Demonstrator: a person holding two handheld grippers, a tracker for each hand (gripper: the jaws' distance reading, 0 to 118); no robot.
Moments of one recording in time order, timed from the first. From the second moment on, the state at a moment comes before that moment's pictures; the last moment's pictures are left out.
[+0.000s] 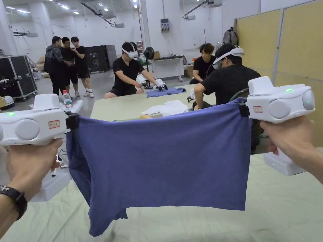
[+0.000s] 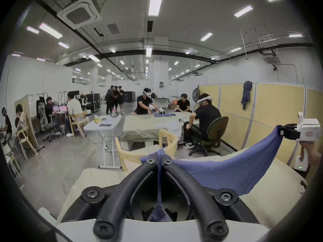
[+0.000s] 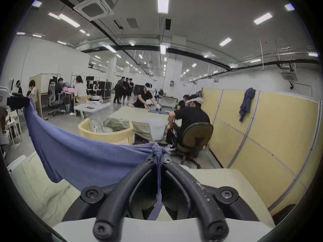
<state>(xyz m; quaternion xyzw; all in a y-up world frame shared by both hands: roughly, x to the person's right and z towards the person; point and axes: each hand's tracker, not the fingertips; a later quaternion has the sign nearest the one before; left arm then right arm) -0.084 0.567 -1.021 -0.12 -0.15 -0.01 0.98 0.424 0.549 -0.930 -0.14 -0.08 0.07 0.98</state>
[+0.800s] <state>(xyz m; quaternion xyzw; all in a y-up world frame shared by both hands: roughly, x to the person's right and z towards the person) -0.120 0.367 -0.771 -0.28 -0.18 0.05 0.94 0.415 0.337 -0.698 -0.33 -0.04 -0.02 0.94</state>
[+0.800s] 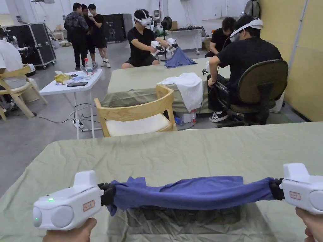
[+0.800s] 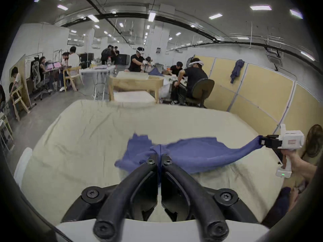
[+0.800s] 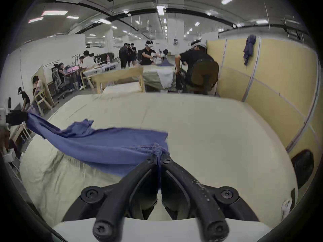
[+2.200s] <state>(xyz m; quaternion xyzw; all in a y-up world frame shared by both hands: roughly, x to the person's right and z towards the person) -0.162 0.277 -0.521 -0.41 -0.11 0.05 0.90 0.376 0.251 -0.488 -0.45 0.00 -0.03 0.89</state>
